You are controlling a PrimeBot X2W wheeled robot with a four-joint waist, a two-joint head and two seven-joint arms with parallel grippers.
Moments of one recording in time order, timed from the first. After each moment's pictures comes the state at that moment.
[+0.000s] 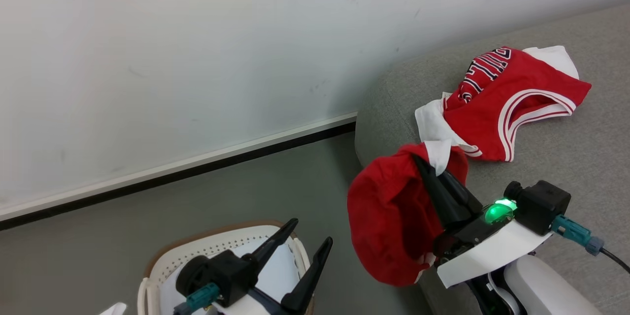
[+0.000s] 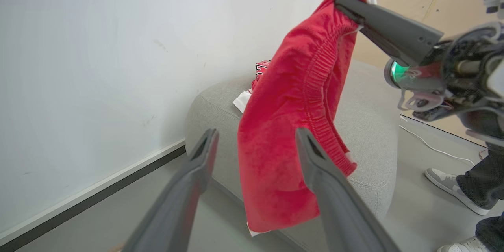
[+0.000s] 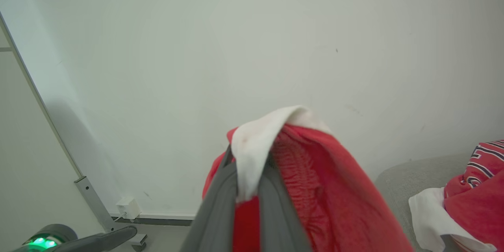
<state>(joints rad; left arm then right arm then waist) -0.21 0.29 -0.62 0.02 -0.41 -0.04 -0.15 -0.45 -0.24 0.63 0.20 0.80 0.13 -0.26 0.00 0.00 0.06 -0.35</state>
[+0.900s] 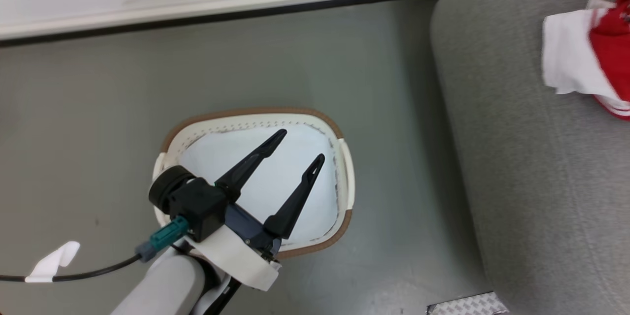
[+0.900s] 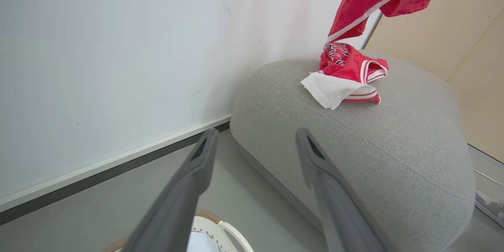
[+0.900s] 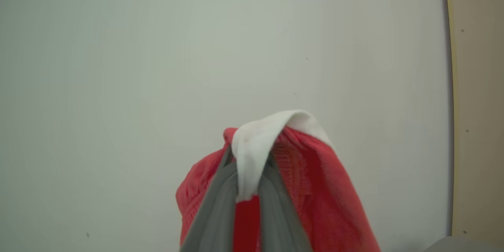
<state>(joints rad) -0.43 0.36 -0.58 -0.05 -0.40 -0.08 -0.16 -1.23 -0.38 -0.38 0.35 0.28 0.13 -0.01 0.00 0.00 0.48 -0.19</state>
